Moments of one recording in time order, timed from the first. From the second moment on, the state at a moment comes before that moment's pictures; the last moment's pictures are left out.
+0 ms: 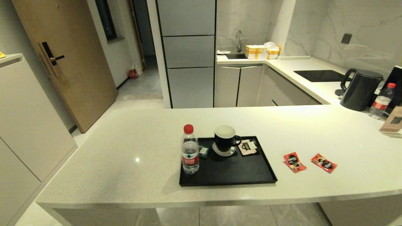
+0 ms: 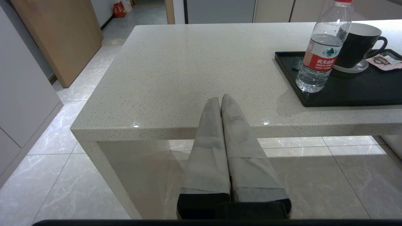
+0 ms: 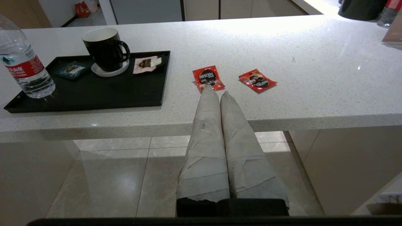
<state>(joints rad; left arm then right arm) 0.00 0.00 0.00 -0.01 0.00 0.01 0.00 0.00 0.00 0.00 0.00 -0.01</state>
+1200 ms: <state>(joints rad) 0.00 0.00 0.00 -0.01 0.00 0.01 0.00 0.00 0.00 0.00 0.00 -0.01</state>
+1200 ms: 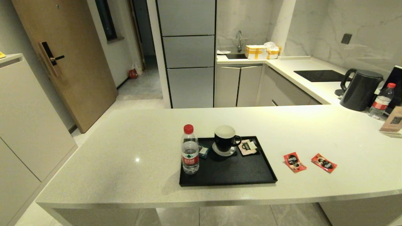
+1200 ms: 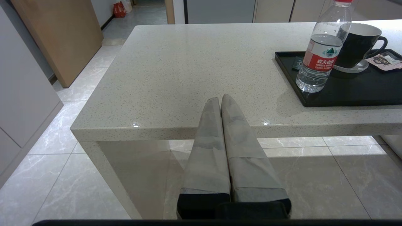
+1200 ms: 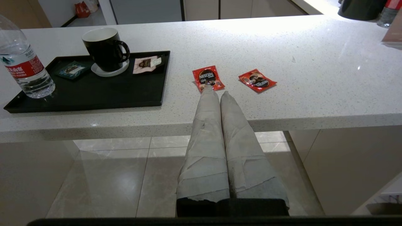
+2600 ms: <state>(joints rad) 0.00 0.00 0.00 -0.01 0.00 0.01 0.00 0.00 0.00 0.00 0.00 -0.01</state>
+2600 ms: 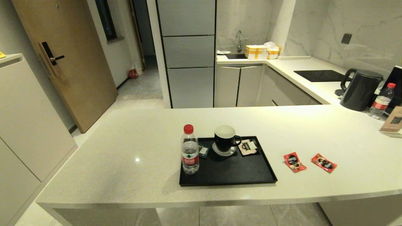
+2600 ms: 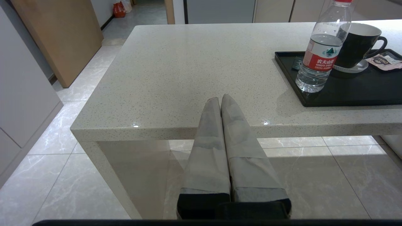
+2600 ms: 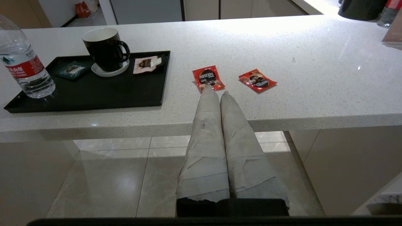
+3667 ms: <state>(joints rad) 0.00 0.00 0.00 -0.01 0.00 0.01 0.00 0.00 0.00 0.00 0.00 -0.01</state>
